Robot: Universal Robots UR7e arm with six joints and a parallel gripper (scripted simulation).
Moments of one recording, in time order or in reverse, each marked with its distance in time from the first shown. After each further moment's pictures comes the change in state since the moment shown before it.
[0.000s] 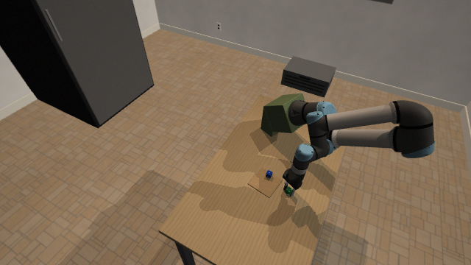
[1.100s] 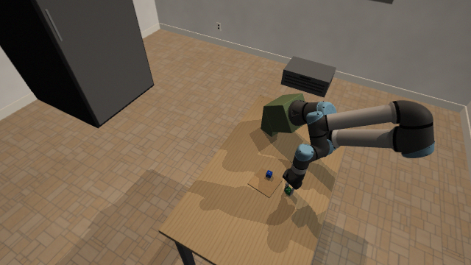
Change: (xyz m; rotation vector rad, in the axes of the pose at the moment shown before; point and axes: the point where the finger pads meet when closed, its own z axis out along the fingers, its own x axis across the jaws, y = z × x) arm 0.000 0.000 0.000 0.000 0.000 0.000
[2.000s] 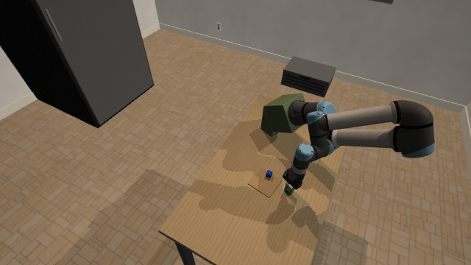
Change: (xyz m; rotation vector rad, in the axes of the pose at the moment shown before) arm 0.000 0.000 -0.002 0.000 0.000 0.000
